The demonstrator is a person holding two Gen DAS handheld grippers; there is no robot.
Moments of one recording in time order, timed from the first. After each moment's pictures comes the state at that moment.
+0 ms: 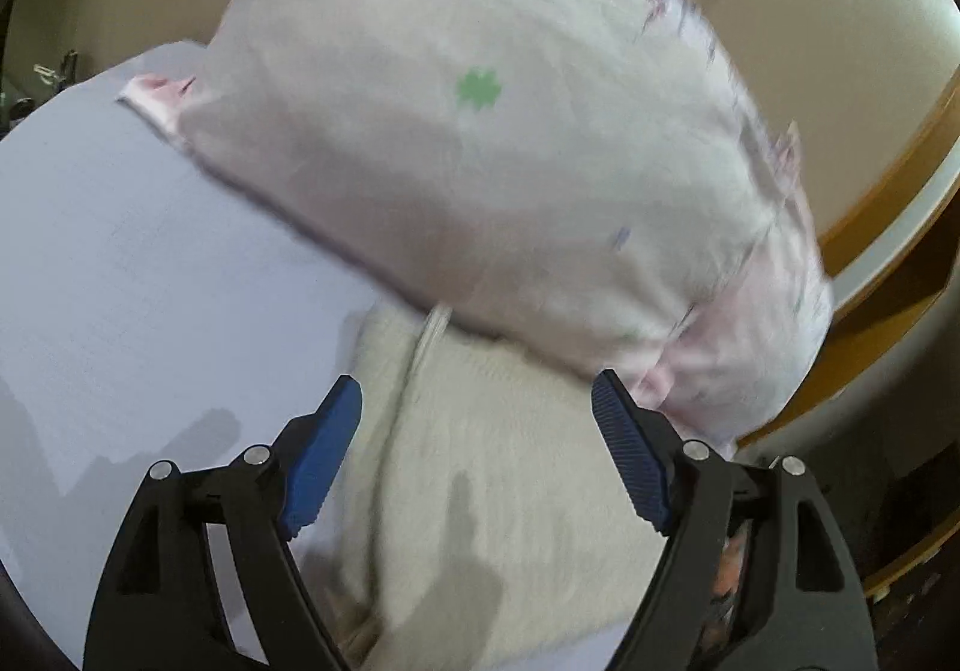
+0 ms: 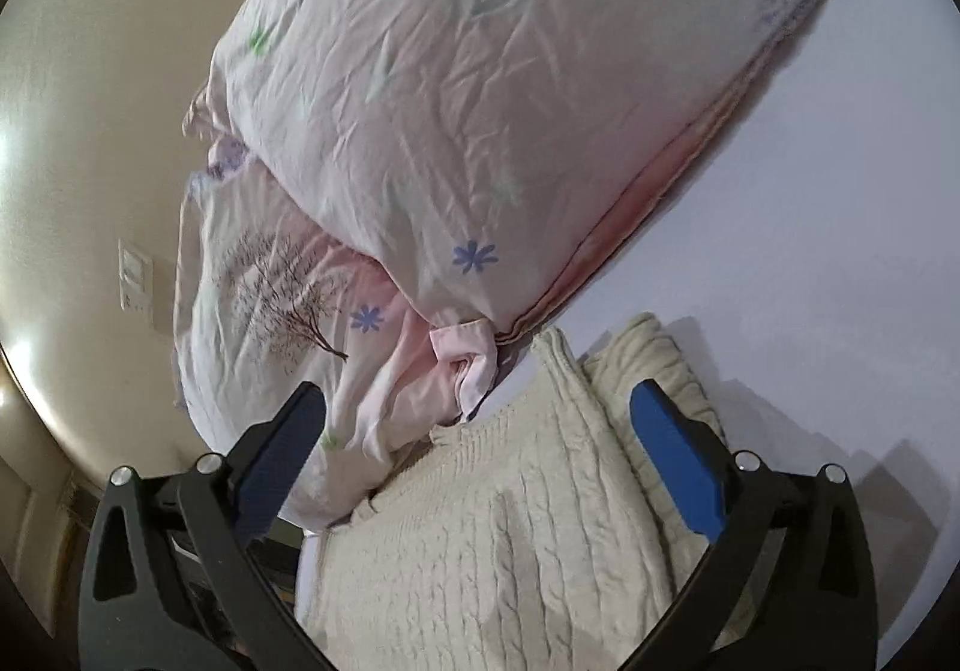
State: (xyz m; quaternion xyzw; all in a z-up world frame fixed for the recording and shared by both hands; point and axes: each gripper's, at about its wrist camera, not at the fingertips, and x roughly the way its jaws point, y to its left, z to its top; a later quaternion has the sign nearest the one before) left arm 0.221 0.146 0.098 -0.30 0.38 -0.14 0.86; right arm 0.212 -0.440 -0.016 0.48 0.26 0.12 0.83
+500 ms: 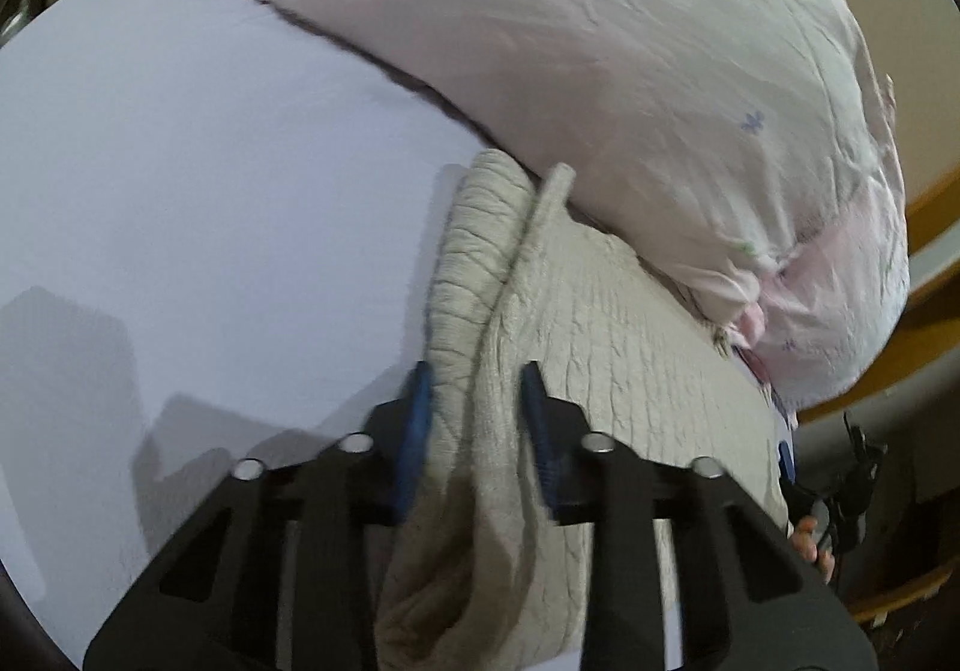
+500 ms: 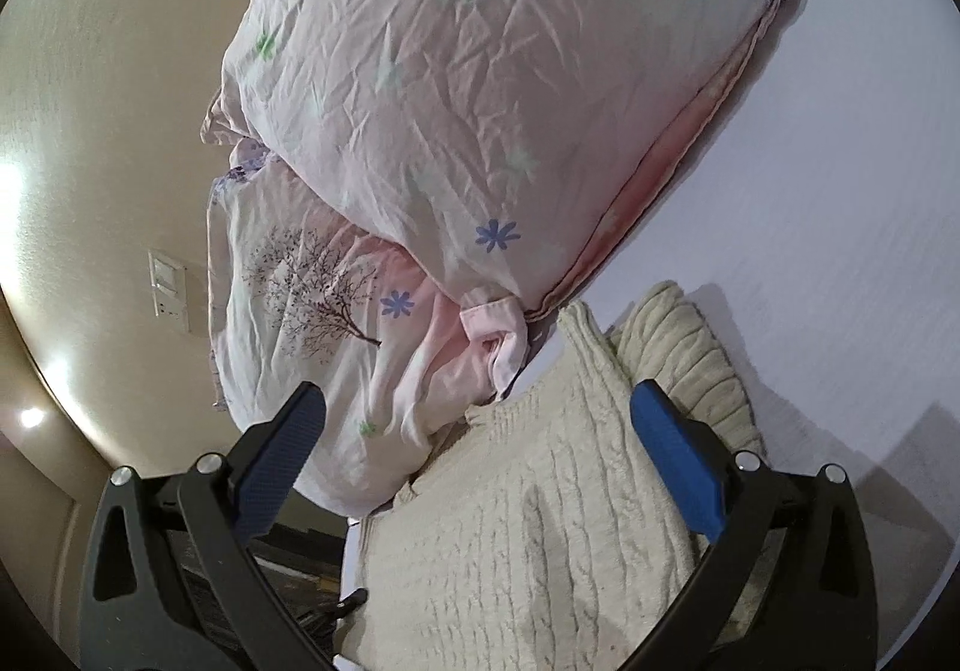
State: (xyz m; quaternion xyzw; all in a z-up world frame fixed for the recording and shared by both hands) left arm 0.211 0.151 0.034 -0.31 0.46 -0.07 0.83; right arm 0.215 -0.434 -0.024 0.50 0.27 0.17 0.80
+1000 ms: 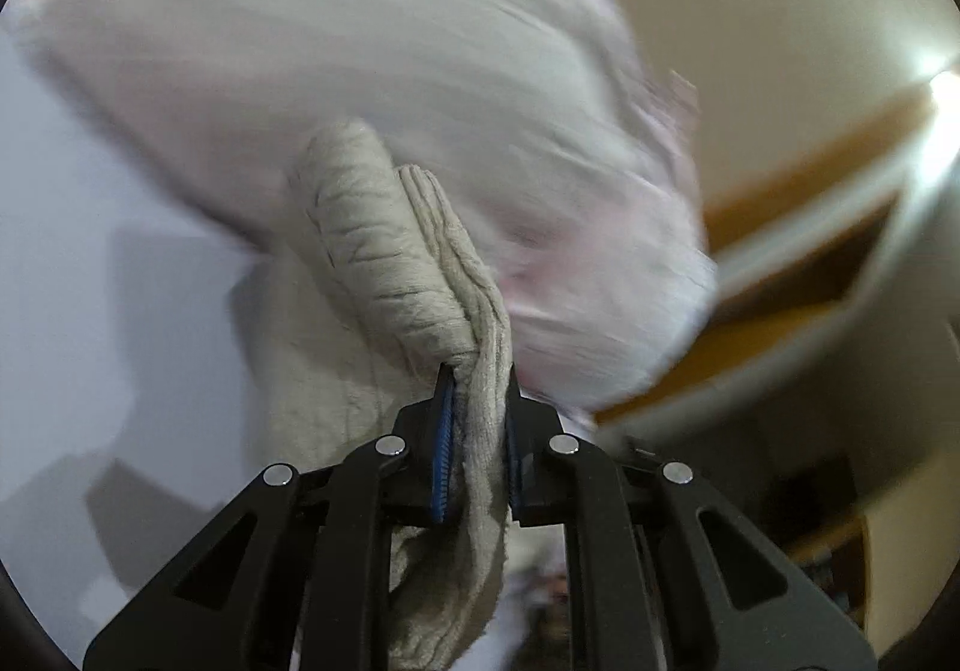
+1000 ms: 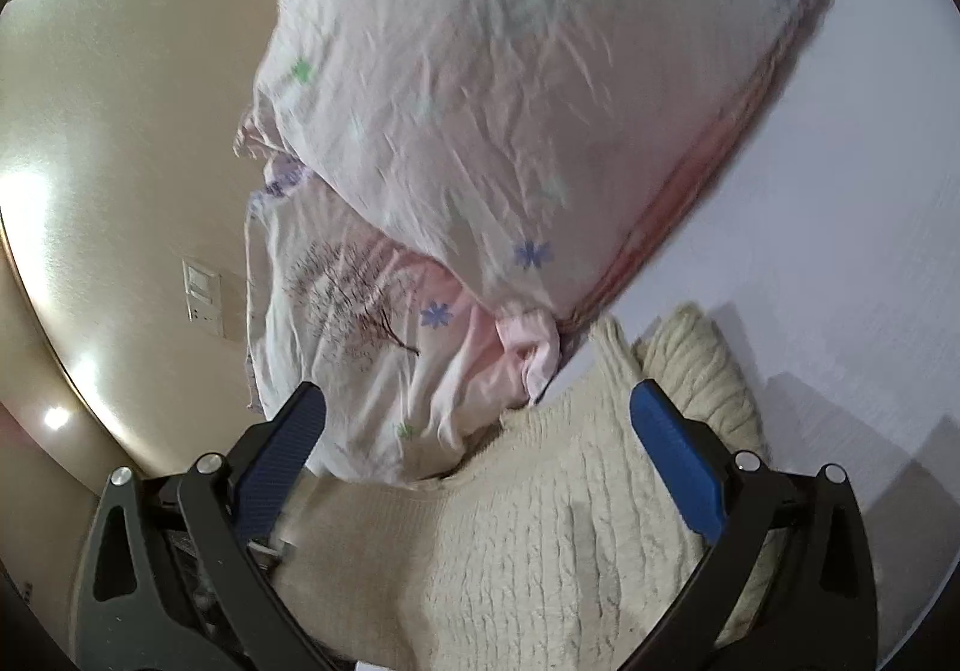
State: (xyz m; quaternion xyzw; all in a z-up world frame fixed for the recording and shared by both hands) left arm 0.219 0.036 0.139 -0.39 0.37 -0.30 0.79; right arm 0.204 -0.452 -0.006 0.51 0.24 0.19 0.80
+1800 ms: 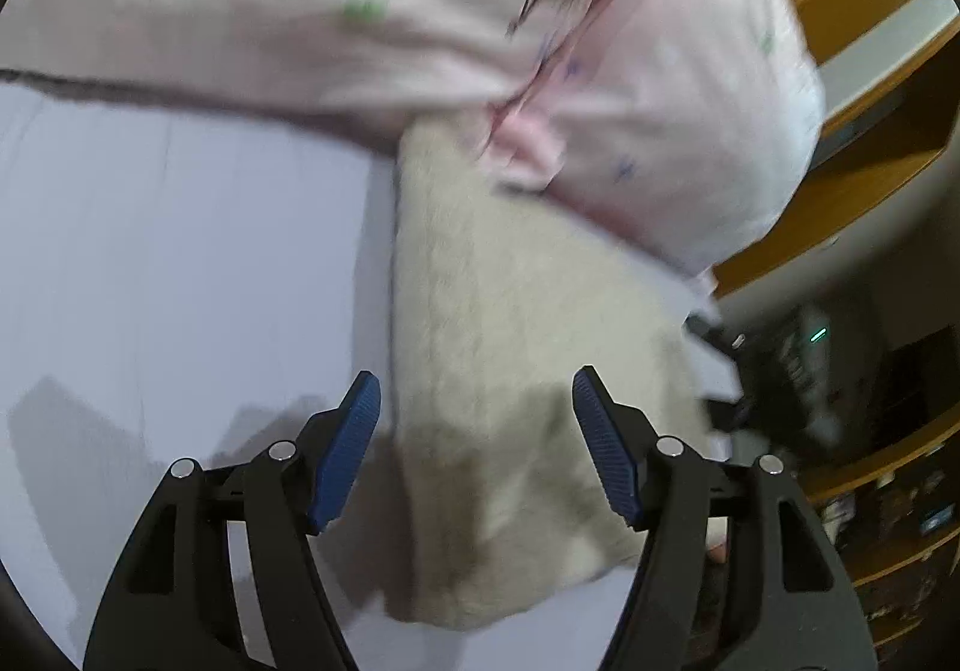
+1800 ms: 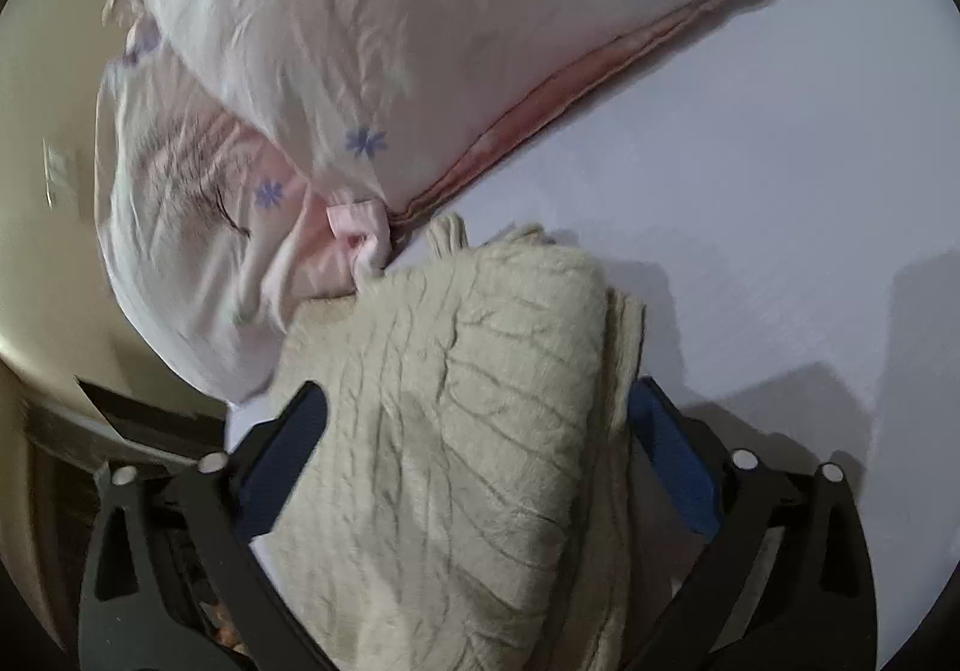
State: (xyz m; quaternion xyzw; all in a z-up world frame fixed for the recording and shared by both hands) left arm 0.224 -0.081 0.064 -0.21 0.50 -0.24 0.80; right arm 0.233 -0.456 -0.022 0.36 0.45 0.13 0.81
